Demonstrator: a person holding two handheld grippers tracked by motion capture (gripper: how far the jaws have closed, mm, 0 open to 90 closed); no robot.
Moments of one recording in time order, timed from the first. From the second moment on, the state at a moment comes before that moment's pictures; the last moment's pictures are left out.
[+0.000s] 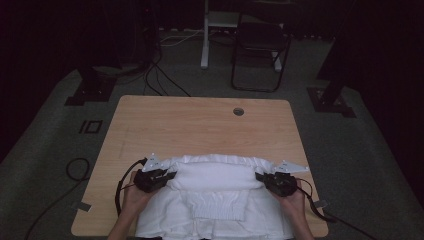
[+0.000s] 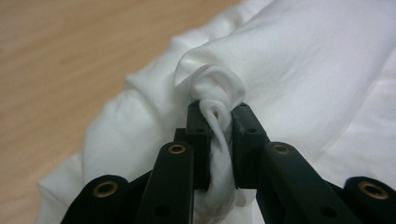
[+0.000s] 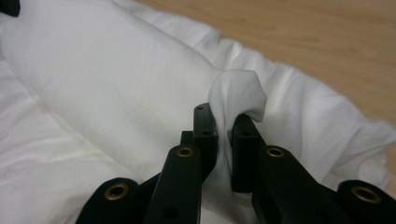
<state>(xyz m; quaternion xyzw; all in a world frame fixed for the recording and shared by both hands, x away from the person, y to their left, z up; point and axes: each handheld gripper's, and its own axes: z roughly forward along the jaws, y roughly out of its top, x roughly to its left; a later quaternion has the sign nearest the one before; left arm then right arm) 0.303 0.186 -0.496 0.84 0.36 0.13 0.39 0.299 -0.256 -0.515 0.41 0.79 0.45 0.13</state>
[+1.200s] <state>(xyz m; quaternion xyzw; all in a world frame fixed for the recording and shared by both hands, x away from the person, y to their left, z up) 0.391 0.179 -0.528 0.82 0.41 0.17 0.36 0.372 -0.216 -0.538 0.43 0.80 0.38 0.14</state>
